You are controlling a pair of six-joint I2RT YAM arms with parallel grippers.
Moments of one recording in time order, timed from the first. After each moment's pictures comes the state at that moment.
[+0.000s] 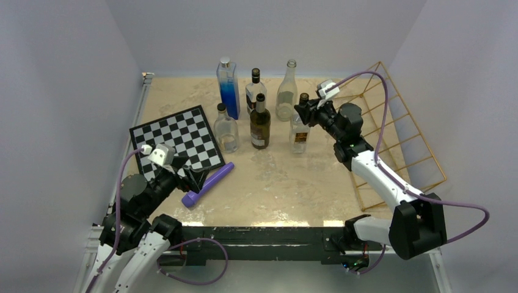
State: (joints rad) left arm -0.44 0.24 0.67 -0.55 0.12 -0.24; right arm 0.31 1.23 0.83 0.38 -0.26 0.01
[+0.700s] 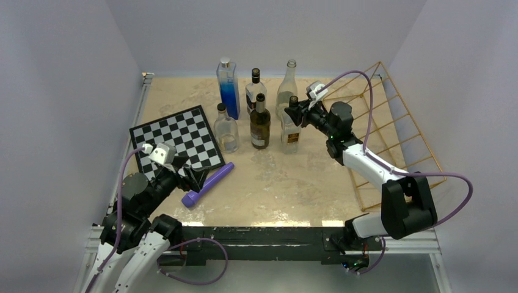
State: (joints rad) left arm -0.44 0.25 0.67 -0.55 0.11 -0.24; right arm 0.33 1.39 0.83 0.54 -0.41 0.01
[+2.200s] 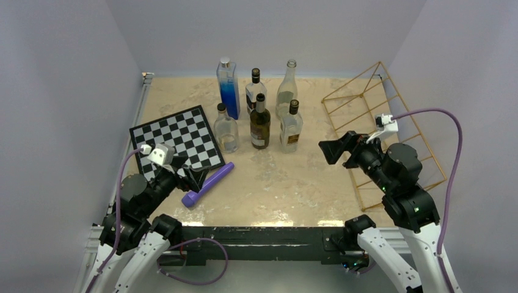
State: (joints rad) left arm -0.44 0.24 0.67 -0.55 0.10 -0.24; right arm 0.34 0.57 1.00 -0.64 -0.09 0.49
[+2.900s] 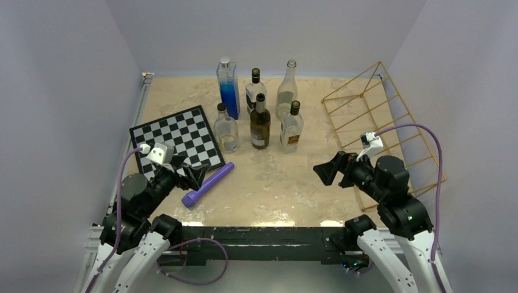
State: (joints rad) left arm -0.44 0.25 0.67 -0.54 0.06 -0.24; right arm 0.34 0.45 0.84 -0.78 -0.20 0.48
